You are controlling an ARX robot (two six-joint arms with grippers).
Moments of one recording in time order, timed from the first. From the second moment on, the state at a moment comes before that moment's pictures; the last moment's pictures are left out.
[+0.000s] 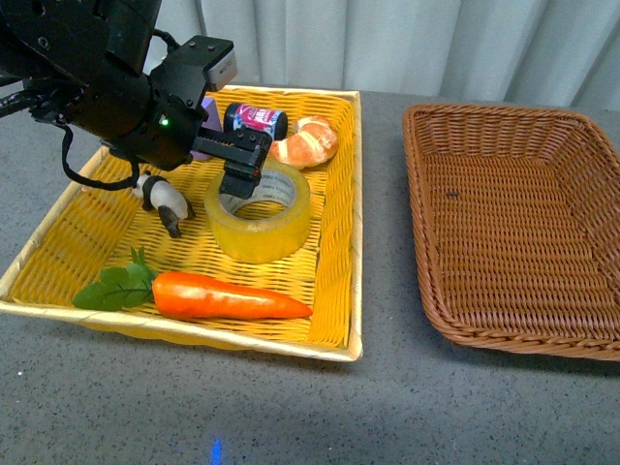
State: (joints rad) left arm -0.17 2.18 1.27 0.06 0.12 0.18; right arm 0.00 0.00 0.01 0.00 0.00 -0.01
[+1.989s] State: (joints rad) left arm -0.44 2.08 1.60 -0.19 0.36 0.71; right arm 0.00 0.00 0.01 0.00 0.00 -0.01
